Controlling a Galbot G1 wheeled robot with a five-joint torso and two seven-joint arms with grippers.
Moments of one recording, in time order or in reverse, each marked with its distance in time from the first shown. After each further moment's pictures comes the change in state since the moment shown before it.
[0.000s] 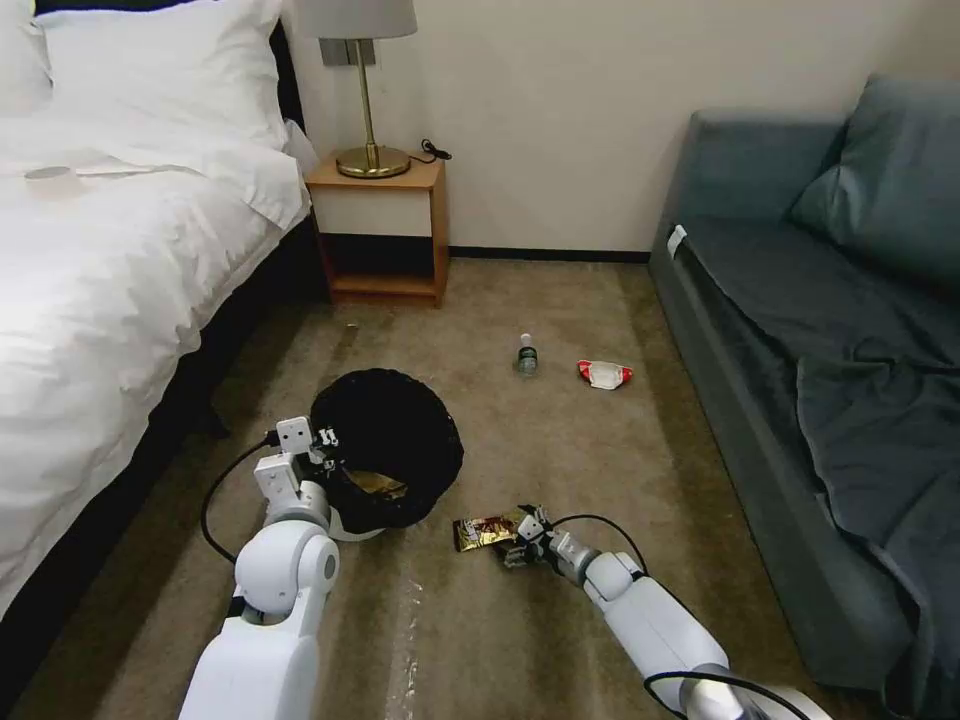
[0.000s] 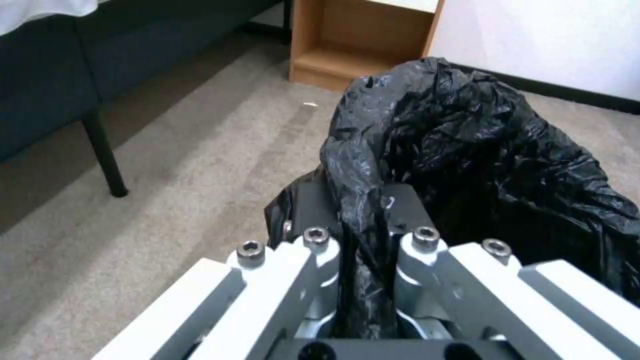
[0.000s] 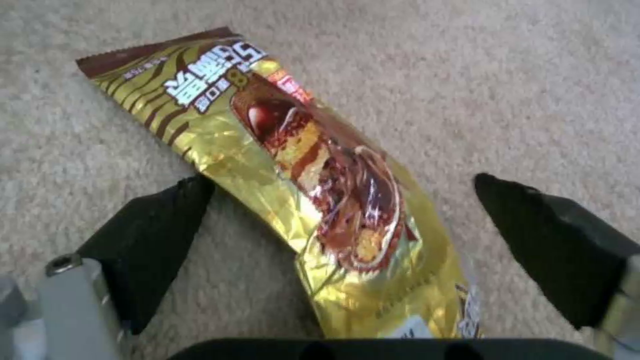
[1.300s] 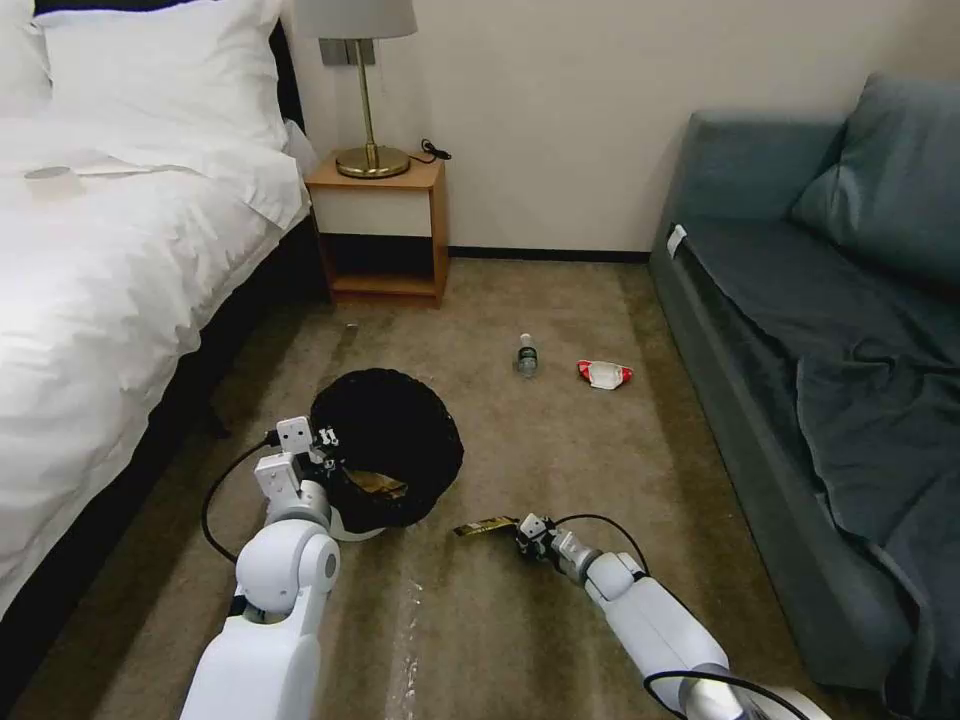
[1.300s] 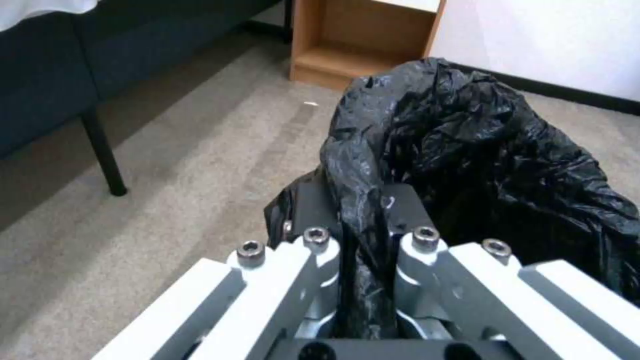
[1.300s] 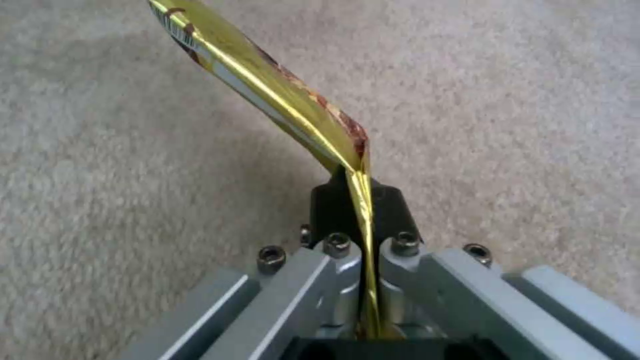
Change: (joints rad) left arm -0.009 -0.004 -0.001 0.012 -0.001 -0.001 -0.001; right arm -0.011 -0.013 0.028 0.031 0.029 0.005 0.003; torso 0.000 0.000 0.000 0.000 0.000
